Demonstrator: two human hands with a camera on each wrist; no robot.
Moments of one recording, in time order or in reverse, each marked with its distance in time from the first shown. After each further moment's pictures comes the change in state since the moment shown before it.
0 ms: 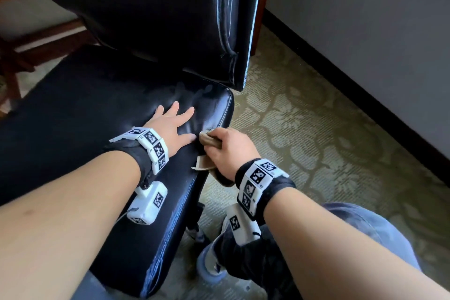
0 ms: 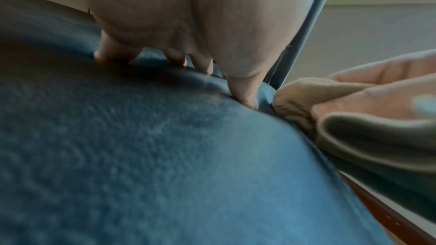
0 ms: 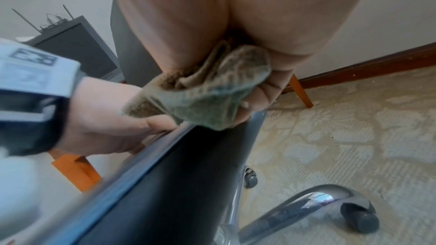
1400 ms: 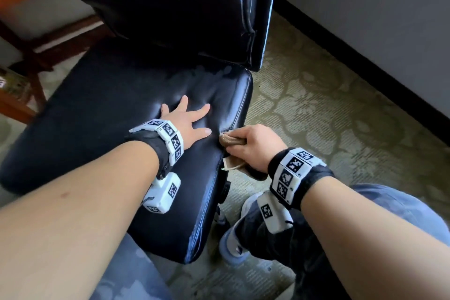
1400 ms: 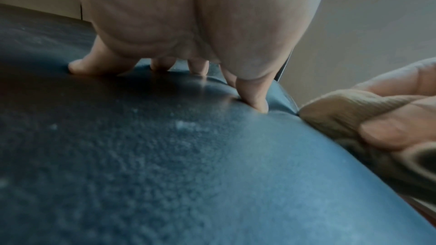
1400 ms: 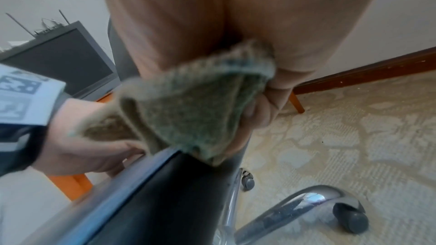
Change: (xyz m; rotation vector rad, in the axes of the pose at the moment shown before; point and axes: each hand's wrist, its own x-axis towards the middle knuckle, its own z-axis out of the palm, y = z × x) left_hand -0.026 -0.007 -0.003 0.024 -0.097 -0.071; right_hand -0.023 0.003 0.001 0.027 -0.112 0.001
